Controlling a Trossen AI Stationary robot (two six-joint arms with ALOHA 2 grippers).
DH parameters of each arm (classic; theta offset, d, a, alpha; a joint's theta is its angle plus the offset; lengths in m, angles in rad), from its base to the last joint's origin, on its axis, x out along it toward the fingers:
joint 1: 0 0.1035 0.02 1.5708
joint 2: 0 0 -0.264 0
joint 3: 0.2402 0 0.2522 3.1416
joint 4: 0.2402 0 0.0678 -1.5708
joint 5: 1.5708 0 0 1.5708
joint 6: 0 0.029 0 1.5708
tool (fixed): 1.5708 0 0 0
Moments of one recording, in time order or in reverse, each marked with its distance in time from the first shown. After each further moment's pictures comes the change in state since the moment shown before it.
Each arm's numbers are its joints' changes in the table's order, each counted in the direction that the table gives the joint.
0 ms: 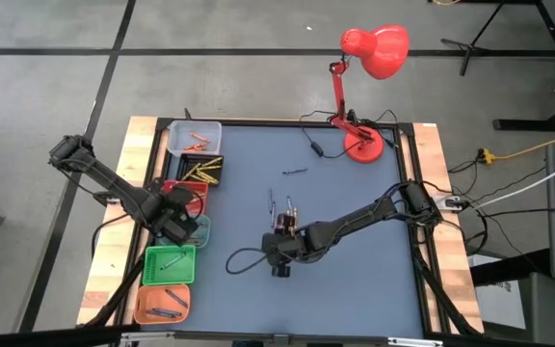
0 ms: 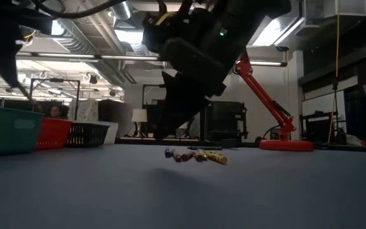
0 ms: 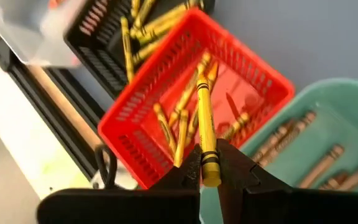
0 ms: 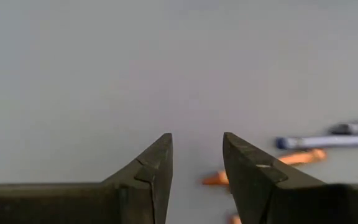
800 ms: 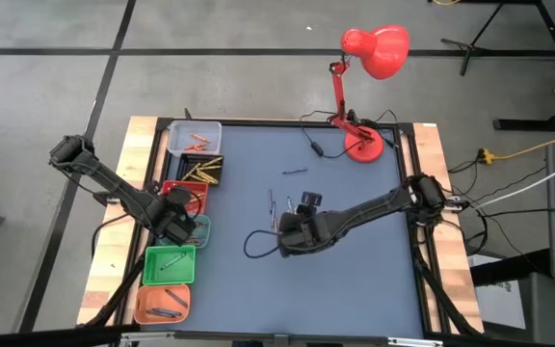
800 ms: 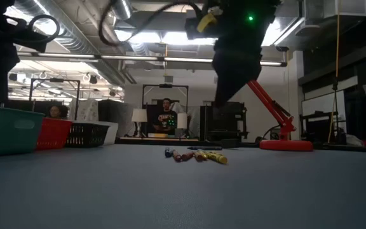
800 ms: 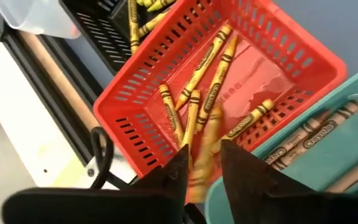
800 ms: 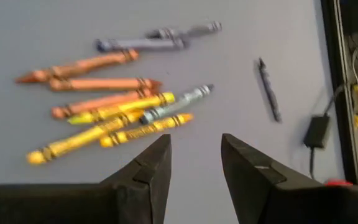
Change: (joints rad) left arm 0.000 -0.005 -0.112 -0.044 0.044 -0.077; right arm -0.017 0.106 0.077 0.589 0.300 0.128
